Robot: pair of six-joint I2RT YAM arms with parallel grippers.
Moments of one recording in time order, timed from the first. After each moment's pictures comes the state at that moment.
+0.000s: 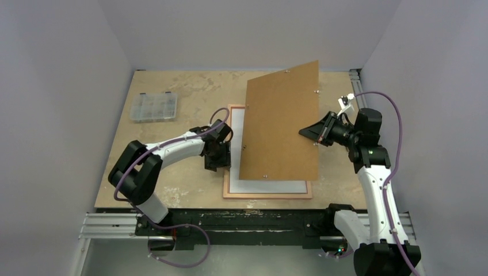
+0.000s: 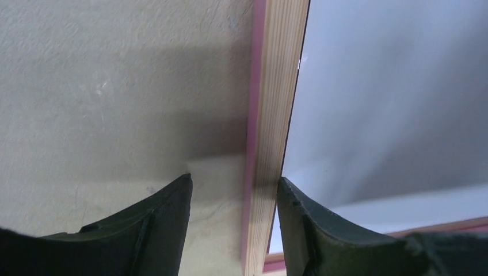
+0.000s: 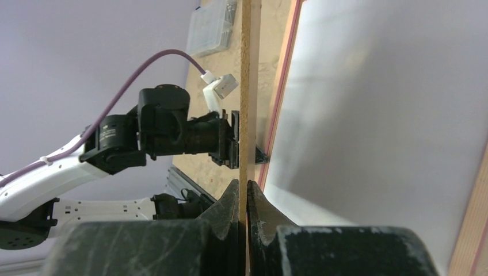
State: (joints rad) left arm -0.64 1.63 0.98 -0.67 0.02 -0.70; right arm -0.07 0.90 0.88 -0.47 -0.82 0.63
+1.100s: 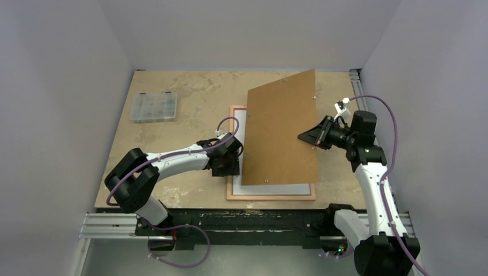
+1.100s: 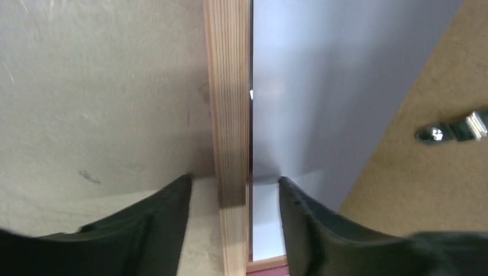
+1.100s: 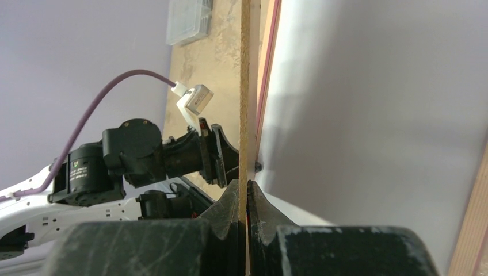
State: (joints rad) left arm -0.83 1.58 0.90 -0.52 -0.12 -0.85; right arm -0.07 0.93 0.83 -0.48 -0.80 0.59
